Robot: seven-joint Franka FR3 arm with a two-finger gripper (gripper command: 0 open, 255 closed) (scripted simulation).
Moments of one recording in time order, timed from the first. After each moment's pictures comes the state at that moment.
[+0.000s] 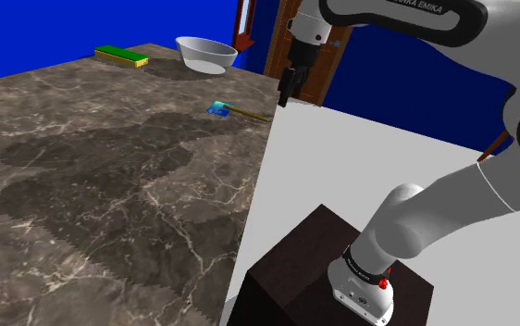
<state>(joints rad) 0.08 -0.44 0.06 -1.99 -0.01 1.57 -0.10</state>
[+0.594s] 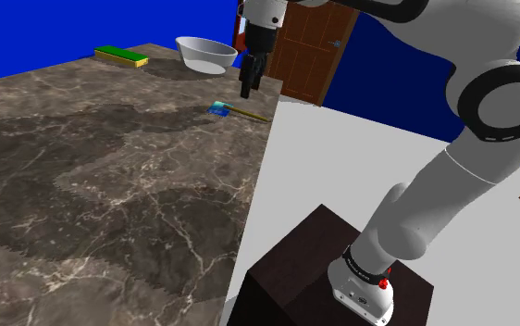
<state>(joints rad) 0.15 -0.13 0.12 -1.66 0.04 1.51 -0.19</state>
